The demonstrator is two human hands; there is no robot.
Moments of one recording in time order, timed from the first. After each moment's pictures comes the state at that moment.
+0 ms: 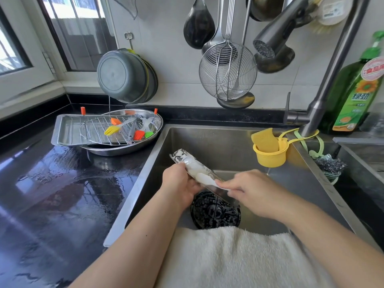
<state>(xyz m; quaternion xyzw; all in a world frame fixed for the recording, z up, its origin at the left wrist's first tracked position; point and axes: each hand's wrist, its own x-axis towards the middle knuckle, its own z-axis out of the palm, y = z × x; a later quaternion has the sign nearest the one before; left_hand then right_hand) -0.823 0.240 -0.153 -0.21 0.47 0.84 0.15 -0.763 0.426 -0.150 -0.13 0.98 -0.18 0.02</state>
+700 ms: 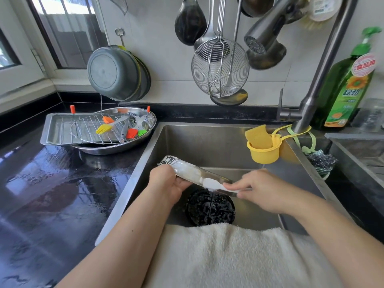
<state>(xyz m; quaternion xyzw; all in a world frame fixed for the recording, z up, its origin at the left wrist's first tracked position) -0.833 0.233 -0.155 -0.25 0.48 0.83 0.12 -0.763 0.461 -0.160 -0.09 0.97 -0.23 0.08</state>
